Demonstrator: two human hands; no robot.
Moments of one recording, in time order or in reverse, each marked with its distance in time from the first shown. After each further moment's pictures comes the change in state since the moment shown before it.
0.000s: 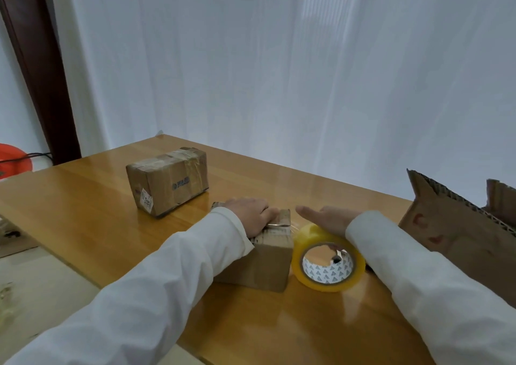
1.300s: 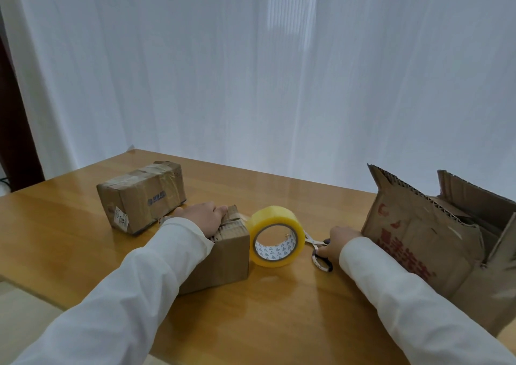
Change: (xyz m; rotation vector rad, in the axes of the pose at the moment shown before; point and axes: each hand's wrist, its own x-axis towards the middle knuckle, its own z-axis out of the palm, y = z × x) left_hand 0.008 -0.036 0.001 -0.007 0.047 -0.286; right_hand 0.014 0.068 0.030 -0.263 0.216 0.256
